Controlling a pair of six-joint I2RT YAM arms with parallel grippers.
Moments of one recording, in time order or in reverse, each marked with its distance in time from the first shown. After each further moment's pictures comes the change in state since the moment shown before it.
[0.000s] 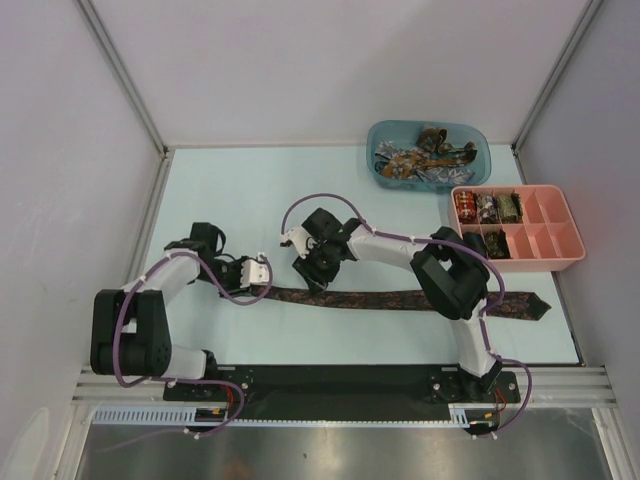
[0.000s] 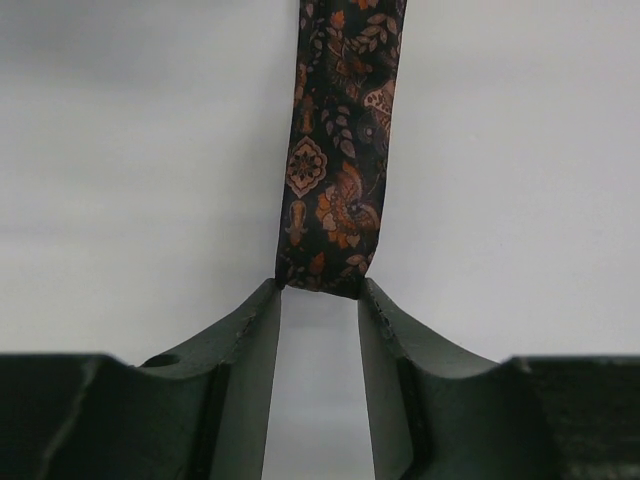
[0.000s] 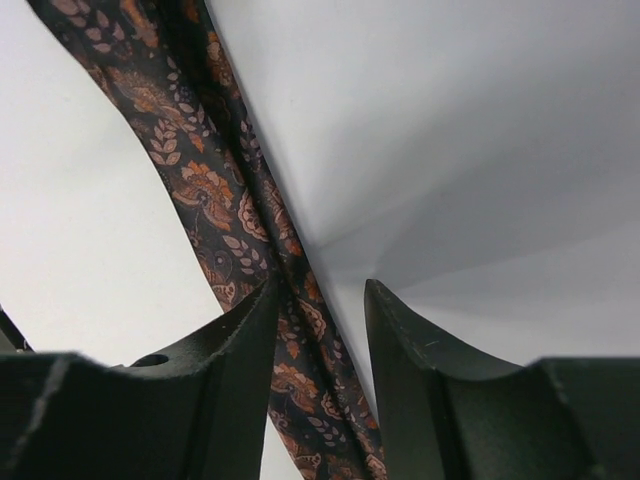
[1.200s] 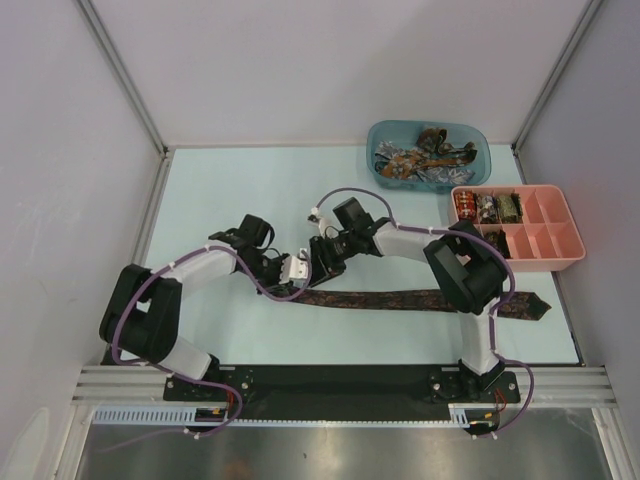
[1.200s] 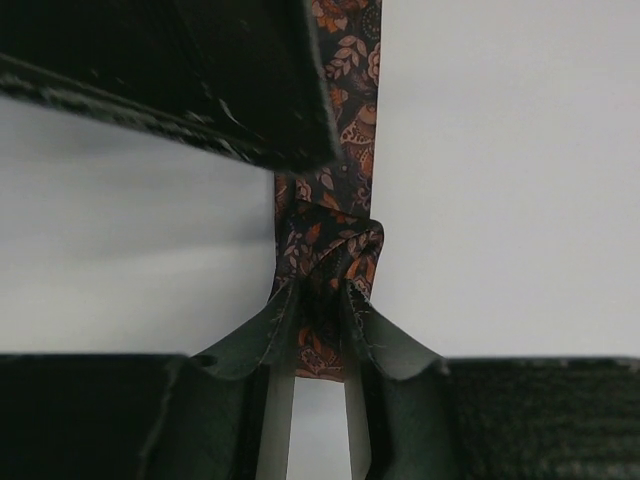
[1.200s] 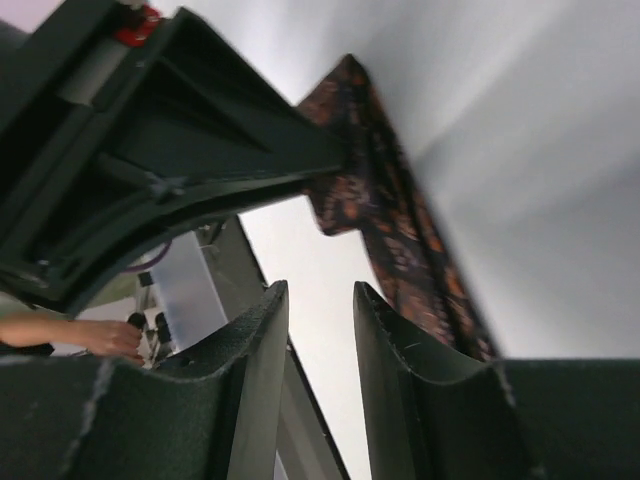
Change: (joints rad) left arm -0.365 0.110 0.107 0.114 0.005 -0.328; right arm -0.177 -0.058 -0.197 0.342 -0.513 0.554
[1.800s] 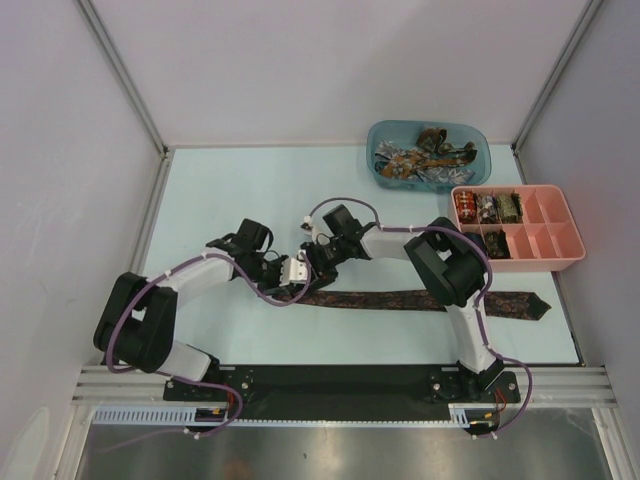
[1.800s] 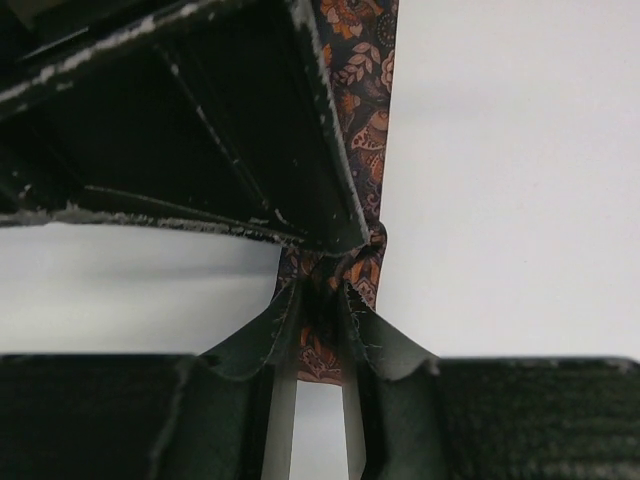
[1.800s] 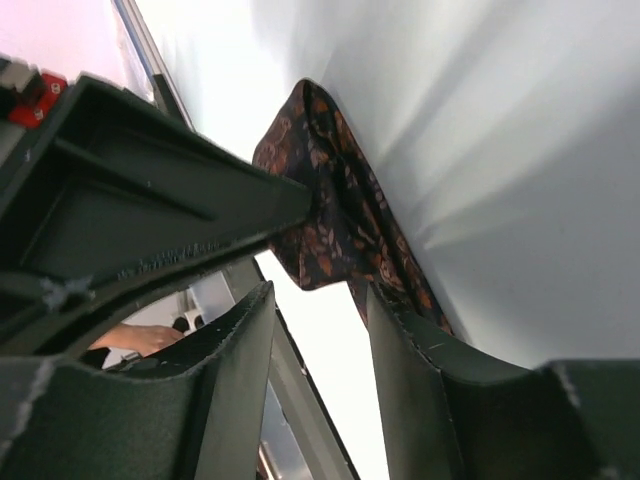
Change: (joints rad) left arm -0.010 -0.045 -0.058 0.091 -0.019 -0.077; right arm 0.041 0.130 0.060 0.050 -0.038 0.144
